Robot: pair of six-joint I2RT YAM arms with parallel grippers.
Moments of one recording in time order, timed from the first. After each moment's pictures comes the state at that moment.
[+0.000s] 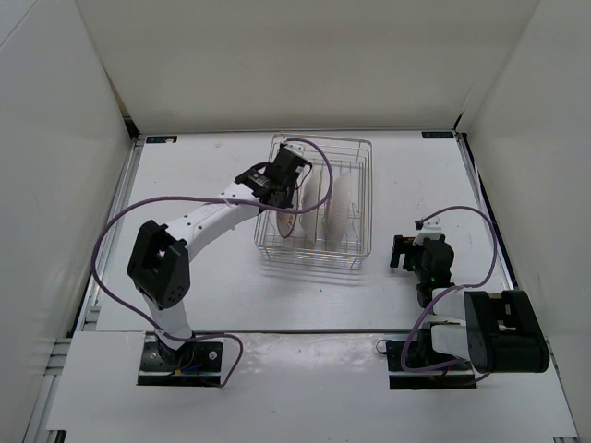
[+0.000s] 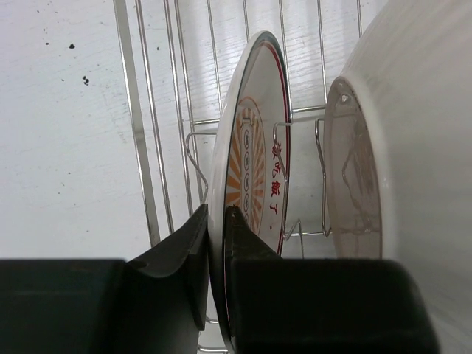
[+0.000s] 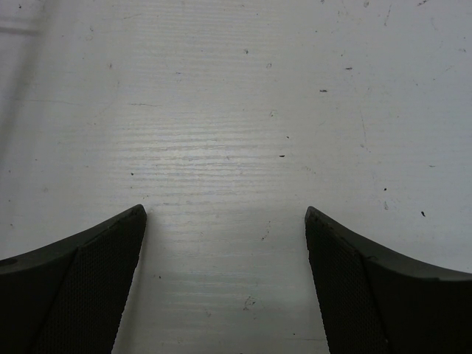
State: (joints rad) left arm -0.70 1.78 1.52 -0.61 -0.41 -0.26; right arm 0.06 1.24 0.09 0.69 0.00 -0.01
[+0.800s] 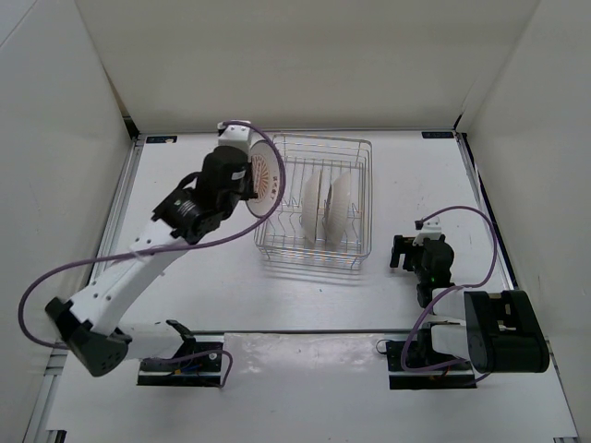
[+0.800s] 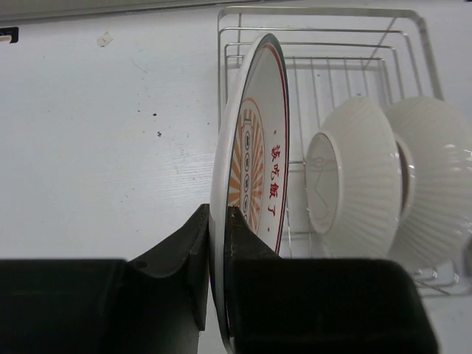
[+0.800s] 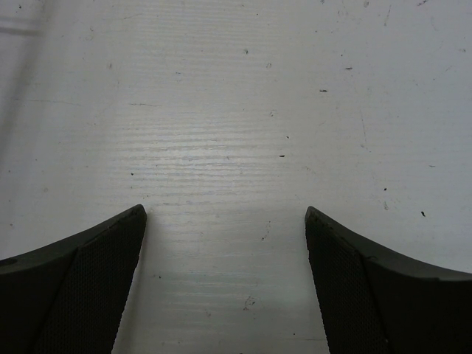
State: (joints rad) left arm -0.70 1.28 1.40 -0.59 -0.50 -0.28; right arm 0.06 1.24 0.09 0.69 0.00 -0.01
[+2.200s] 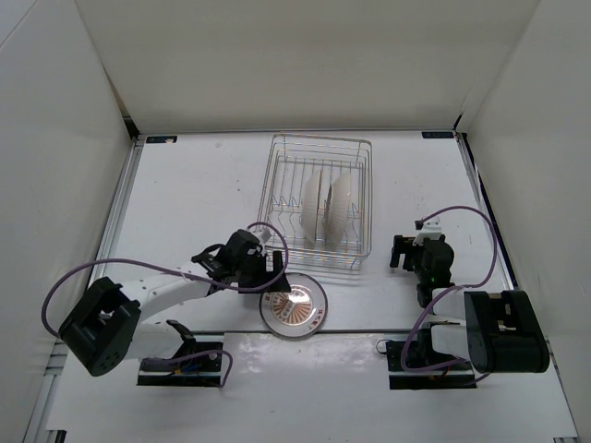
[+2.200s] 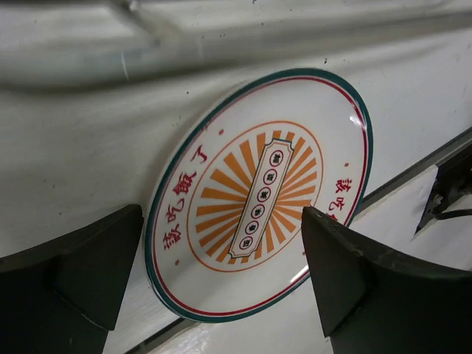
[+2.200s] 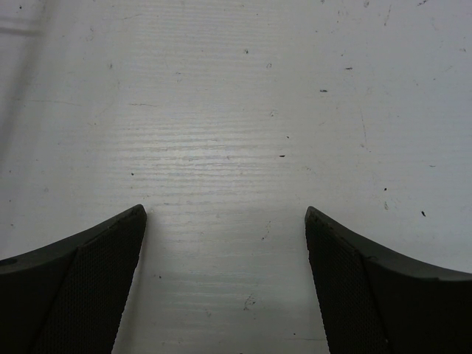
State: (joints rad) left arm -0.72 1.24 0.52 -0.21 0.25 -0.69; right arm 0.06 1.24 0.09 0.69 0.00 -0.01
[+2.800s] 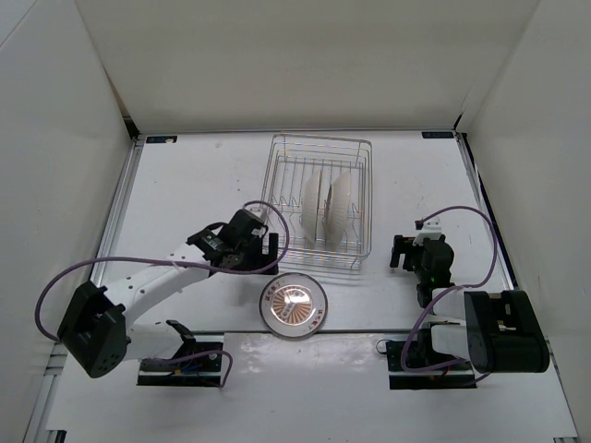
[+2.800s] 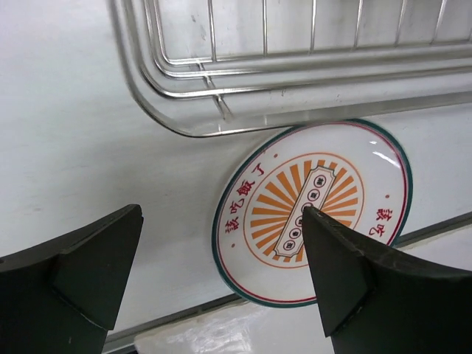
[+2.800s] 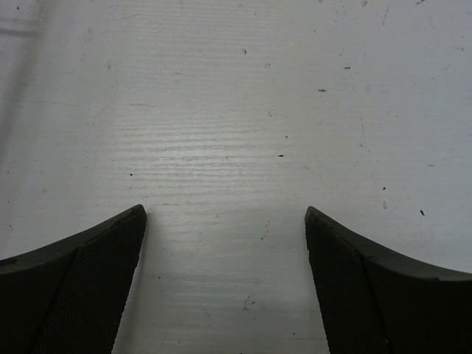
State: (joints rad) left arm -0.72 1.25 0.80 -0.57 -0.03 -0.57; right arm 0.06 1.24 0.09 0.69 0.01 -0.01
